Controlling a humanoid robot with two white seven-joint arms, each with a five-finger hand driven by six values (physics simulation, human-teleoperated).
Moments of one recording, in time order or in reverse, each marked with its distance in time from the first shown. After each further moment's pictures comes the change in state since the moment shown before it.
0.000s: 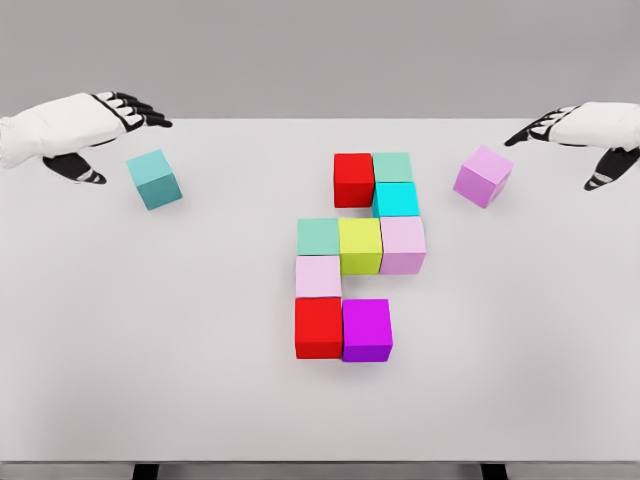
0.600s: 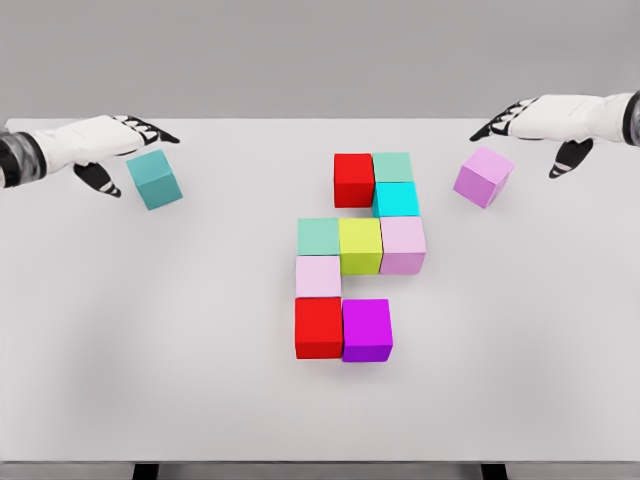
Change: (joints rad) left arm -0.110 -0.172 -0.081 0.347 -0.133 -0.001 0.034; right arm -0.040 0.137 0.014 0.066 0.156 0.000 -0.035
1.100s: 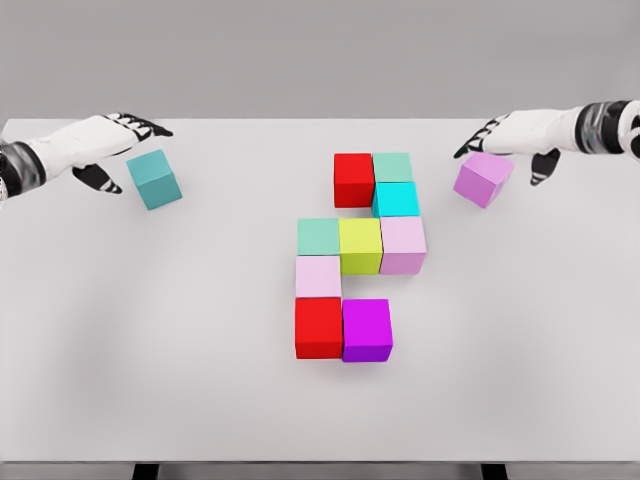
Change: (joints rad) left arm -0.009 -0.002 -0.085 0.098 -0.002 0.001 0.196; right arm 0.000 0.133 0.004 0.119 0.185 0.000 -0.003
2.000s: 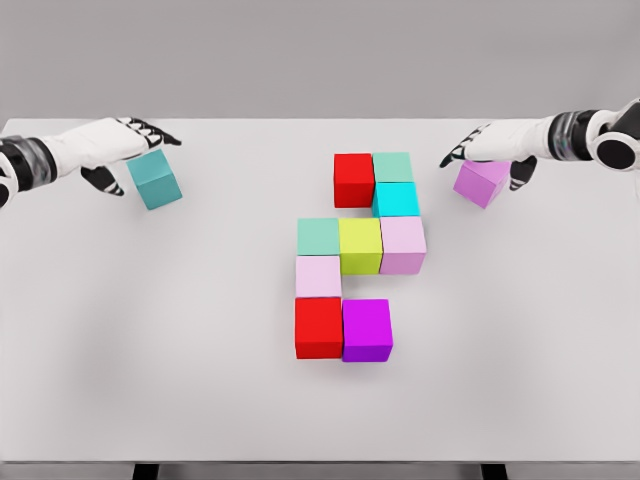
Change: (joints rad) left arm -0.038 -0.015 -0.039 -0.001 -0.071 0.000 -0.047; right arm 0.002 0.089 0.006 0.105 0.050 0.000 -0.029
